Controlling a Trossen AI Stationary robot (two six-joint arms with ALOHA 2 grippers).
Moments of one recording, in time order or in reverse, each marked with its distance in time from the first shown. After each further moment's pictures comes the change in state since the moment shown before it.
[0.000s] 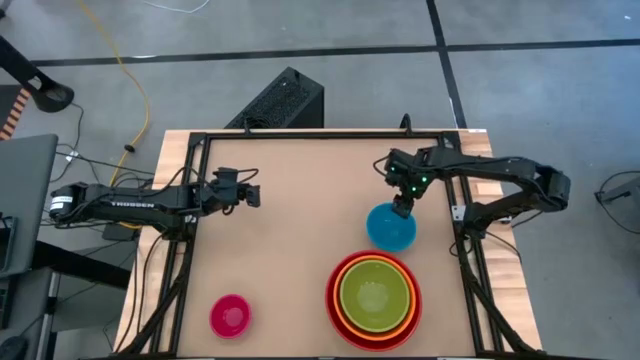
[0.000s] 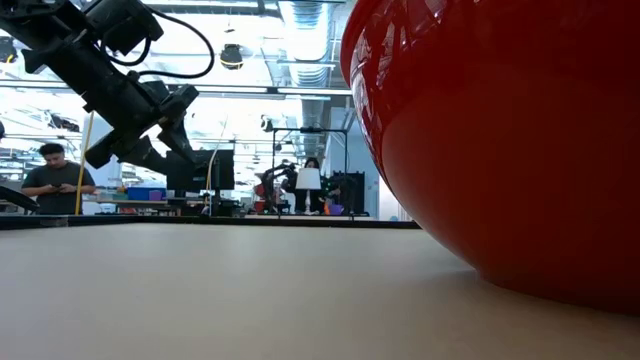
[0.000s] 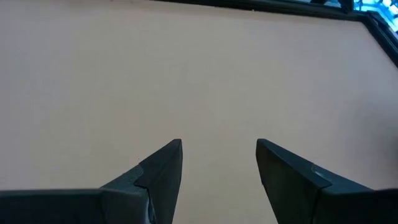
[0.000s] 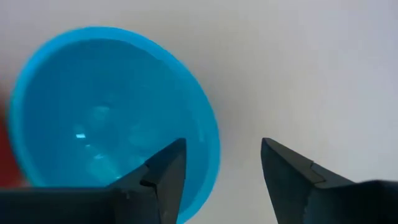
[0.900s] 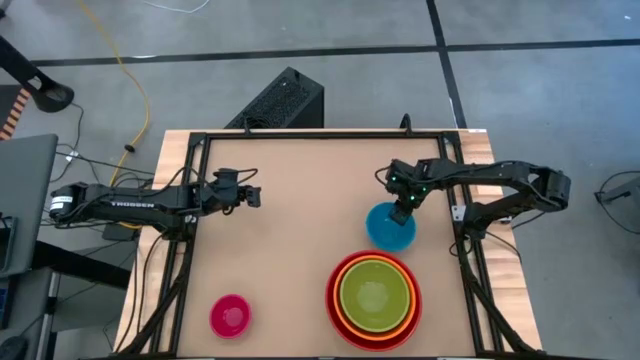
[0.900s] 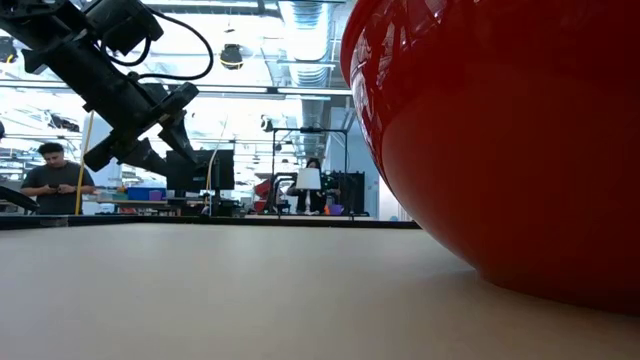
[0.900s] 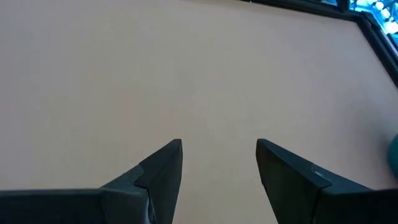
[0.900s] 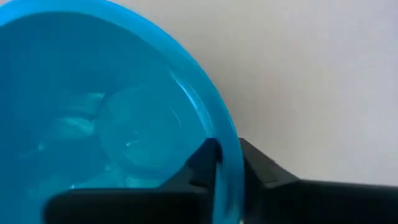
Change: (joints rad) left arm 0.000 0.000 0.000 0.000 0.045 -0.065; right arm 0.005 0.000 -0.200 0.243 -0.060 0.105
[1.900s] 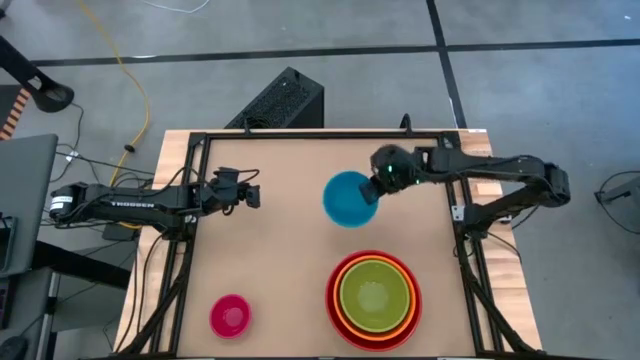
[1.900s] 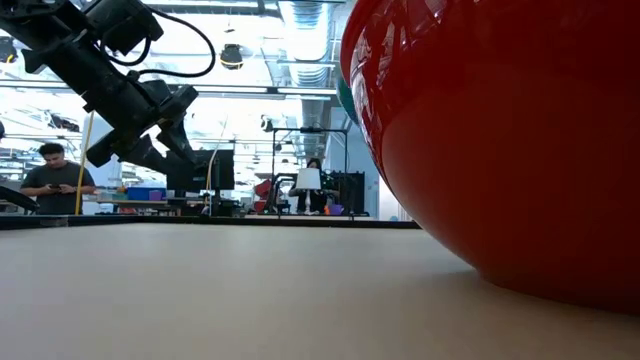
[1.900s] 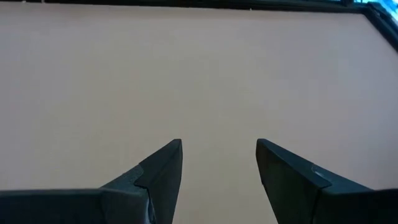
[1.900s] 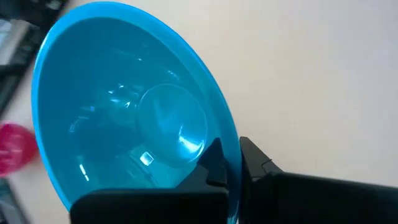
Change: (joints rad) left arm 0.000 0.000 0.000 0.000 -0.054 0.125; right arm 0.229 0.001 0.460 0.001 0.223 0.533
